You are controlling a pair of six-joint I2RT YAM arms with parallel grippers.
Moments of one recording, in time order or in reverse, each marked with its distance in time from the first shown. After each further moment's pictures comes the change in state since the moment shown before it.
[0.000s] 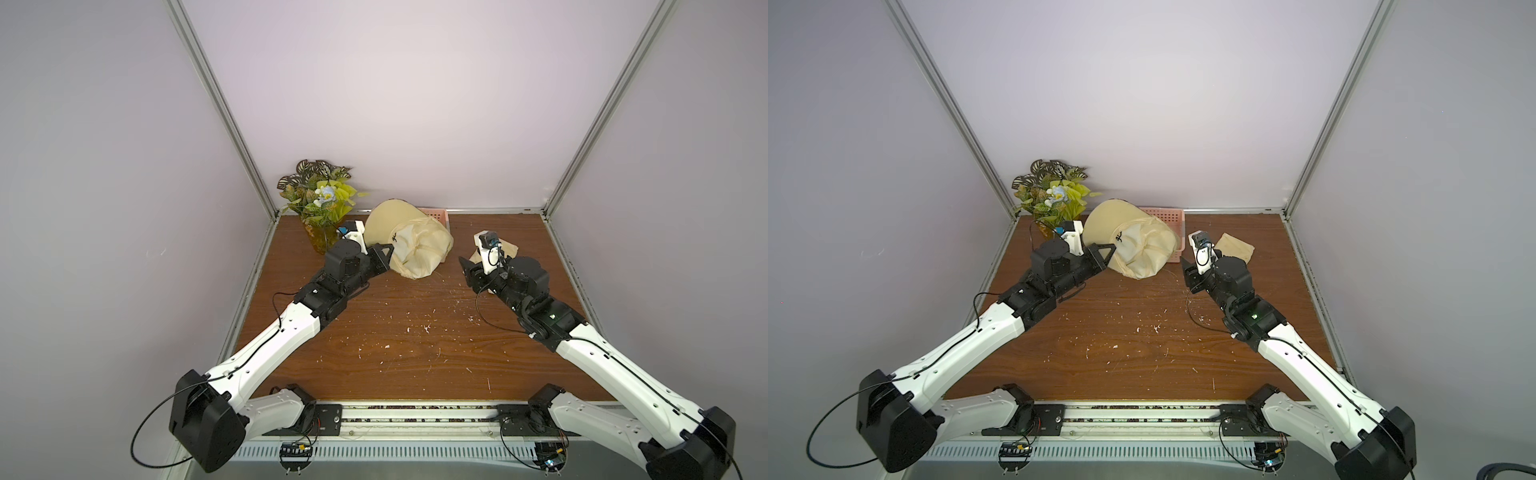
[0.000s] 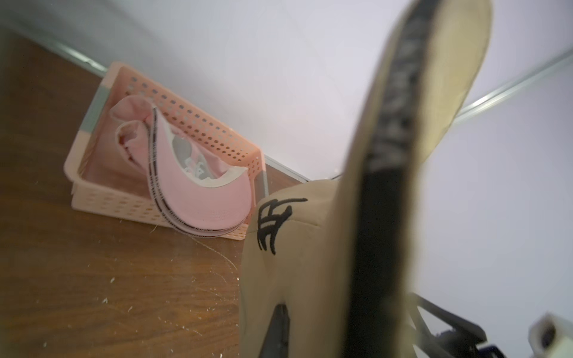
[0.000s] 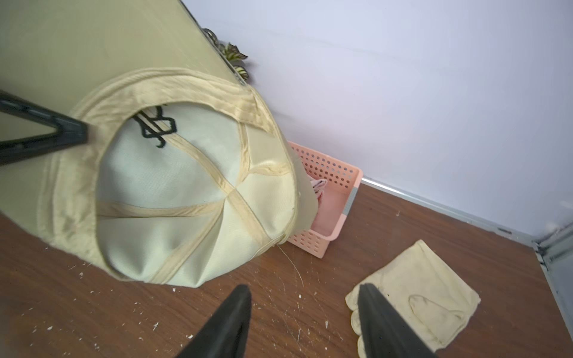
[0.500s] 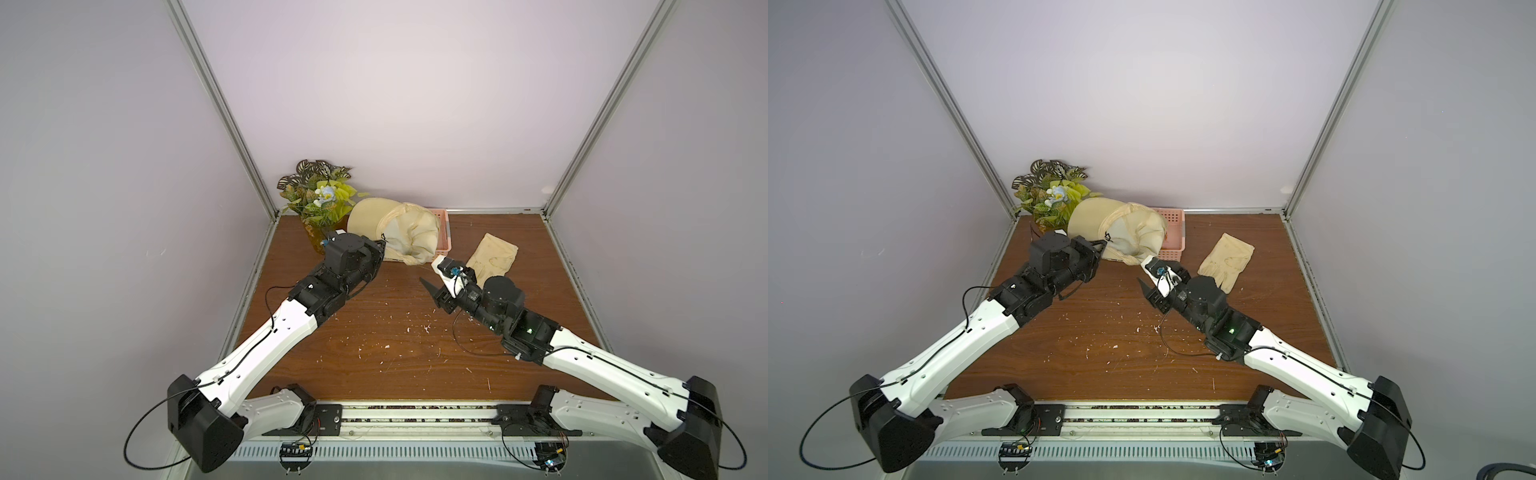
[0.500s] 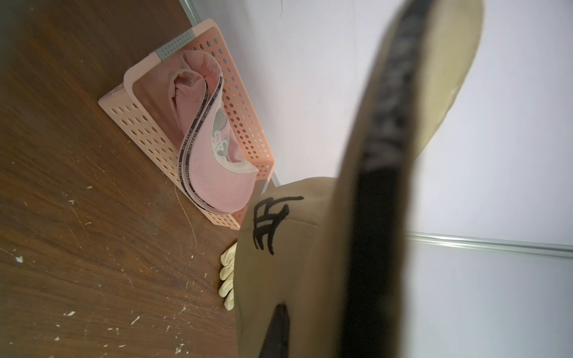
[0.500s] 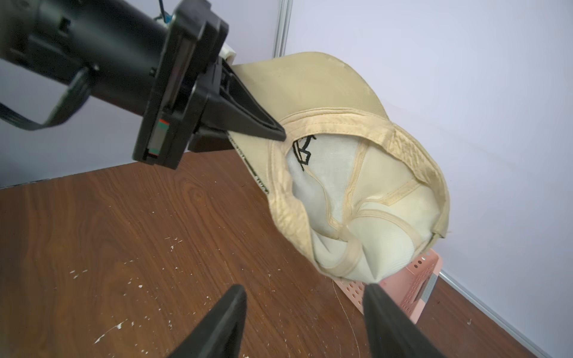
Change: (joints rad) left arm -0.047 -0.001 0.131 -0.184 -0.156 -0.536; right arm 0.329 0.078 -0.049 0.242 0.072 -0.198
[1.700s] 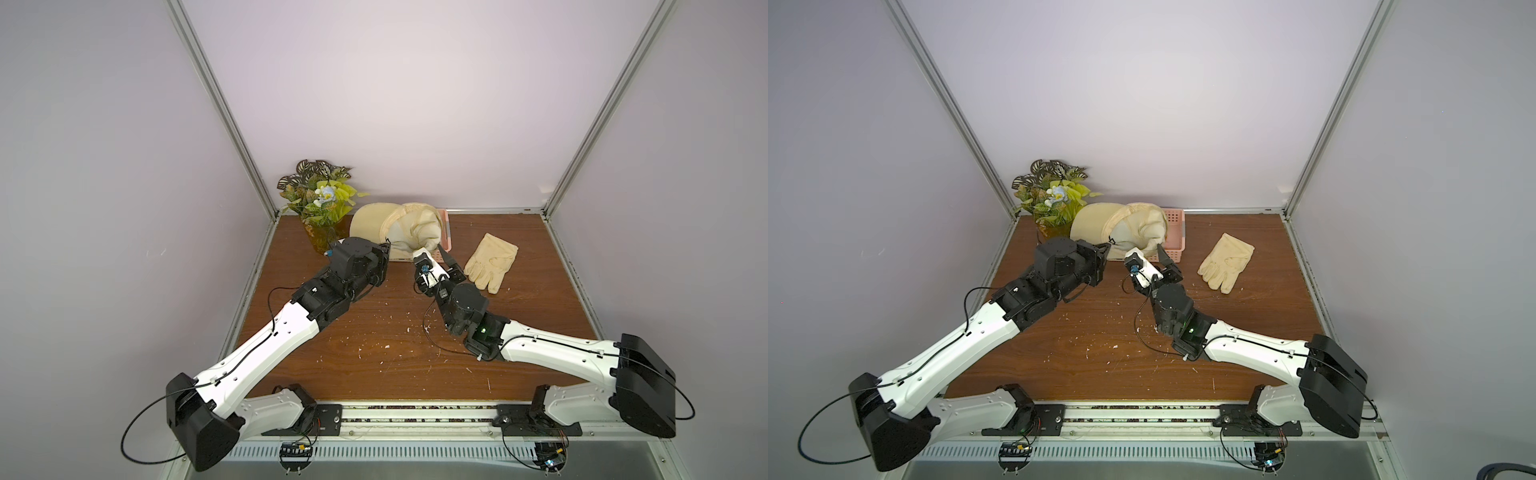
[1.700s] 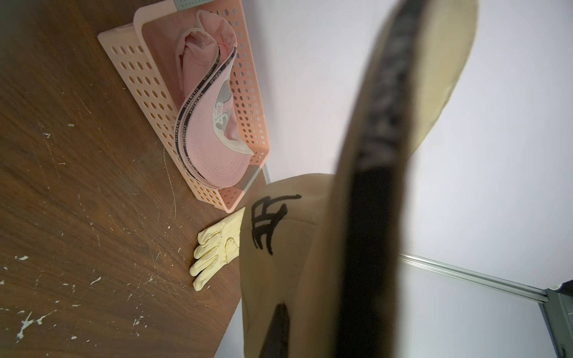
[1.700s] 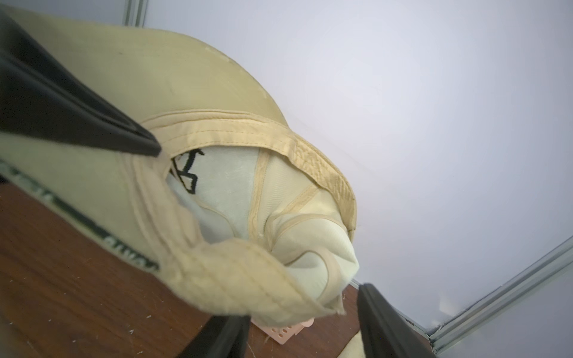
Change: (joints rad) left arm -0.068 -0.006 0.002 -0.019 -0.060 -0.198; right arm 0.097 0.276 0.017 0.482 0.594 -0.324
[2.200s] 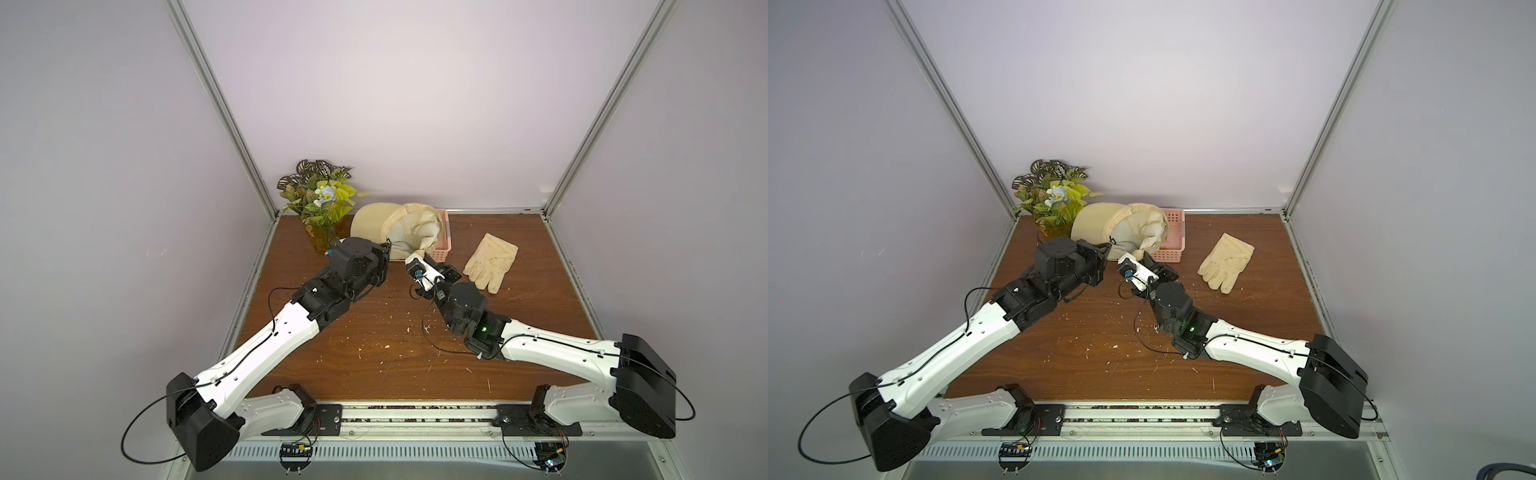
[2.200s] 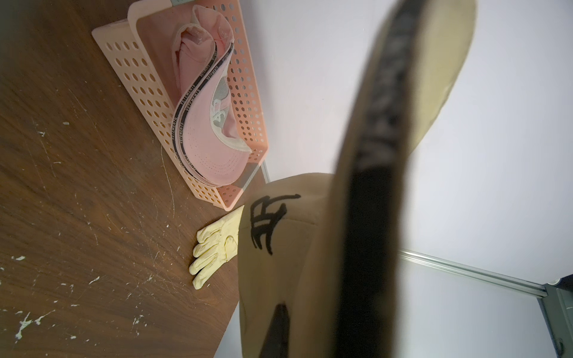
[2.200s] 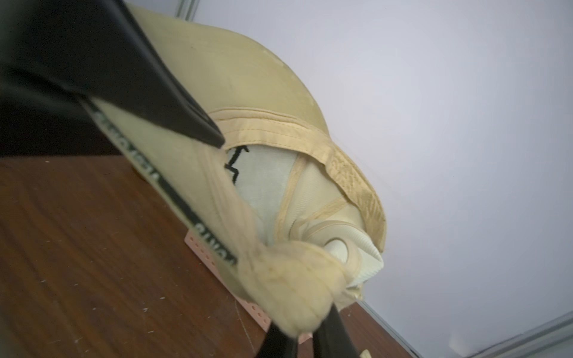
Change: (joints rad) left arm 0.000 0.000 -0.003 0.013 0.014 0.022; right arm -0.016 -0.004 0.002 -0.101 -0.185 -0.035
